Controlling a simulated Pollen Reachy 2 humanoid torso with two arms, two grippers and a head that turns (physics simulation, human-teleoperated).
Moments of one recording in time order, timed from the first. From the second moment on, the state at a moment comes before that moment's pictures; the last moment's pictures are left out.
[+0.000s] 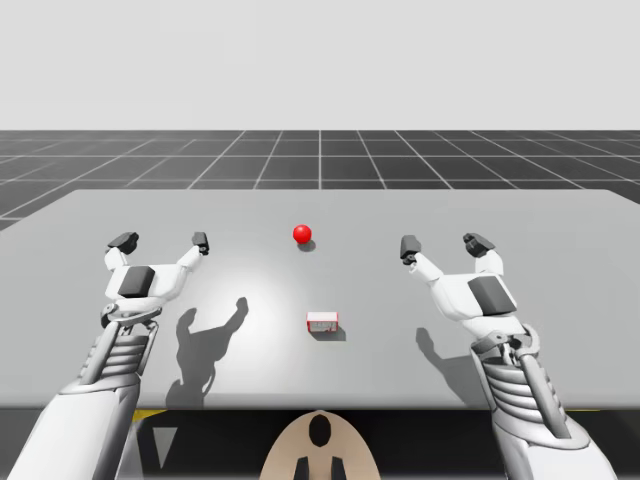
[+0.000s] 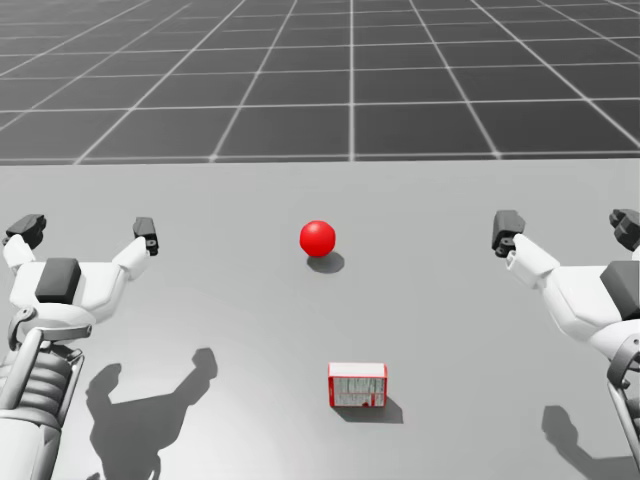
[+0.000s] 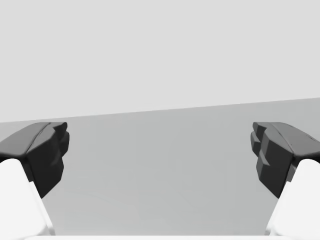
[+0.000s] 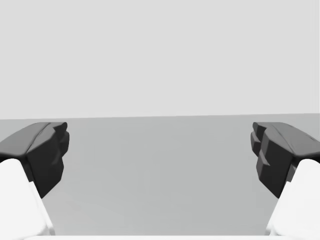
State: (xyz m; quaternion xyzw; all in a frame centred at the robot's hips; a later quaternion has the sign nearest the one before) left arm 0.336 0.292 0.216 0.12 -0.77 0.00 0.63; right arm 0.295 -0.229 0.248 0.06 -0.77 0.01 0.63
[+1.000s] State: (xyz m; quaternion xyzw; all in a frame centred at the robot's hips) left arm 0.337 0.291 0.215 0.12 -0.77 -0.01 0.63; right arm 0.294 -0.229 0.249 0.06 -0.78 0.01 0.63
